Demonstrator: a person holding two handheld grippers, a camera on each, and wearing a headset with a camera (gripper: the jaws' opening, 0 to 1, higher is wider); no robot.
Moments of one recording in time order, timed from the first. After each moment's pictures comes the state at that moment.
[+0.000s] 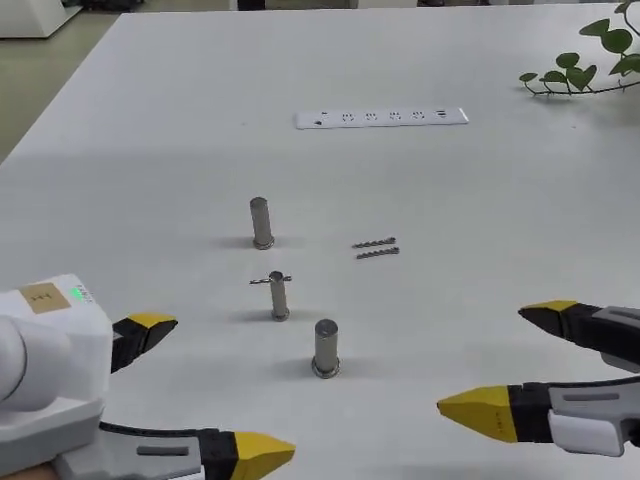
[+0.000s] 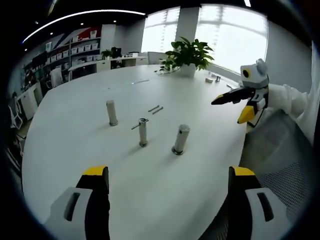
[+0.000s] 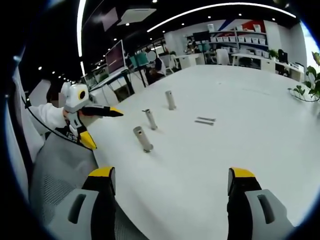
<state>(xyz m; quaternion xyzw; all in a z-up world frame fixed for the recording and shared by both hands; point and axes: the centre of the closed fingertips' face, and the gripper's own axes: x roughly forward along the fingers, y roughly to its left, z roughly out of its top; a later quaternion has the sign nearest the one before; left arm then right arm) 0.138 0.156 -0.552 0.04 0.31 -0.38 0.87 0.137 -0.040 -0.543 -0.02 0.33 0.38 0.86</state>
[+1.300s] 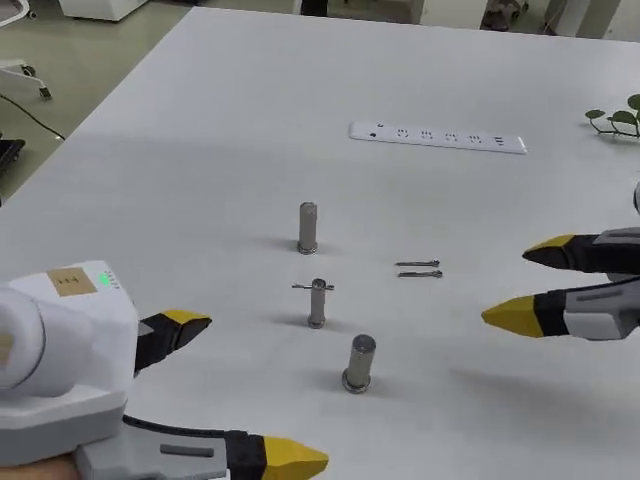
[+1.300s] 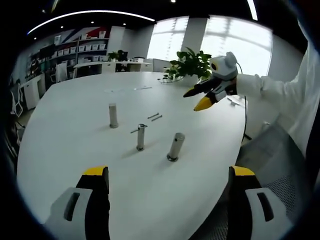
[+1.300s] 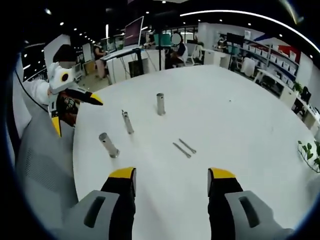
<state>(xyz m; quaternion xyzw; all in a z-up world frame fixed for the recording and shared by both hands) 0.130 0.153 -0.539 0.00 0.29 -0.37 0.88 0.246 -0.031 -0.531 -0.20 0.32 0.45 0.81</state>
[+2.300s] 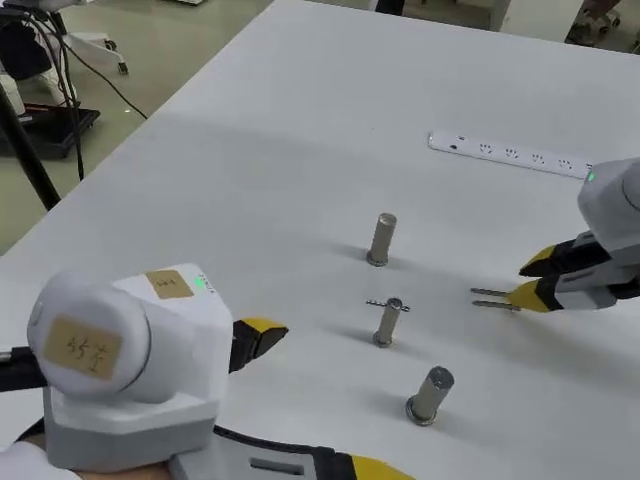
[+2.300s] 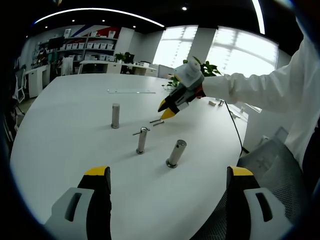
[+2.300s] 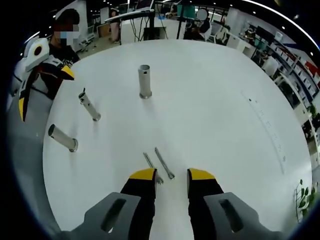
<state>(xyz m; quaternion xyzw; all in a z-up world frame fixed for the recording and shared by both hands) 0.133 0.153 -0.537 -0.06 0.28 -0.36 0.89 0.326 0.004 -0.591 -0.33 0.37 0.47 0.73</state>
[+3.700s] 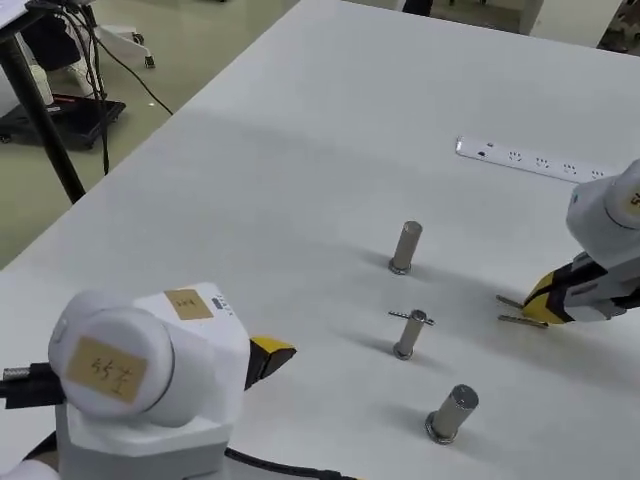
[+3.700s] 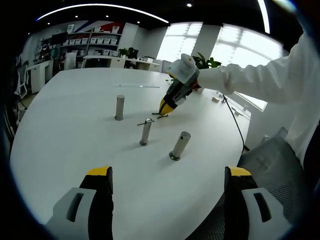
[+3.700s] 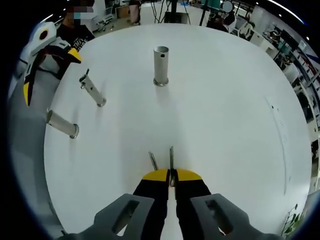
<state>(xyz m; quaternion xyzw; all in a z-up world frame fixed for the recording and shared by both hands) 0.132 0.159 -0.549 -0.06 0.30 -0.35 0.88 0.317 0.013 -0.613 -0.39 0.40 0.52 0.64</state>
